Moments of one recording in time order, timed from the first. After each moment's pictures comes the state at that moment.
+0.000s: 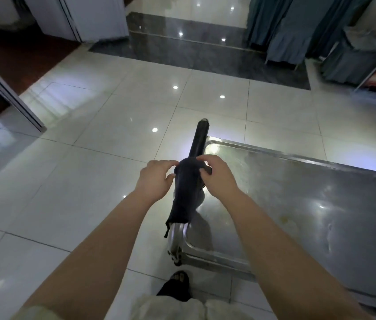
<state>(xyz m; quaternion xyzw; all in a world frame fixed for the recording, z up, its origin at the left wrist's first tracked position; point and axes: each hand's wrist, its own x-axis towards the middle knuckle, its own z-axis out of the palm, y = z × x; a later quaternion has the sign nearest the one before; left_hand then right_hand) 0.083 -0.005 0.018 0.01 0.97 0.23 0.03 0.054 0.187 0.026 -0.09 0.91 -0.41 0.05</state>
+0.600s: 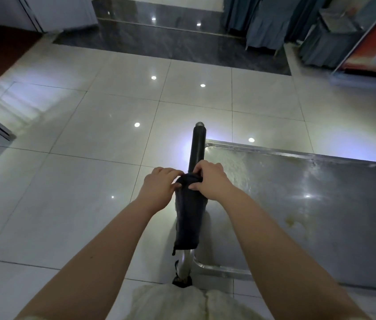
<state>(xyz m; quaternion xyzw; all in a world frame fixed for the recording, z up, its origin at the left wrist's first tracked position) 0.018 -0.020 -0.014 0.11 0.98 0.18 0.08 0.004 0.155 0.031 -0.02 0.94 -0.29 0.19</state>
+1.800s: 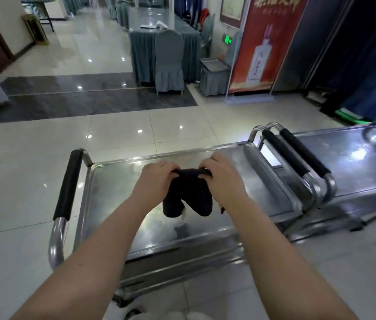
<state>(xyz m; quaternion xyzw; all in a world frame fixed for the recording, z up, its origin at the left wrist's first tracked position) 0.163 0.316 0.110 0.34 0.89 0.28 -0.13 0.240 0.500 0.133 0.01 0.96 -0.23 -0.18</state>
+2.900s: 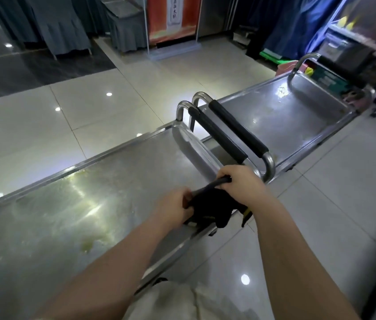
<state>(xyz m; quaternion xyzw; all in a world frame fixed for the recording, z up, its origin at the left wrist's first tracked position) 0.135 0.603 -0.012 0.38 0.83 0.30 0.27 0.247 0.769 0.081 0.27 0.93 -0.25 0.03</state>
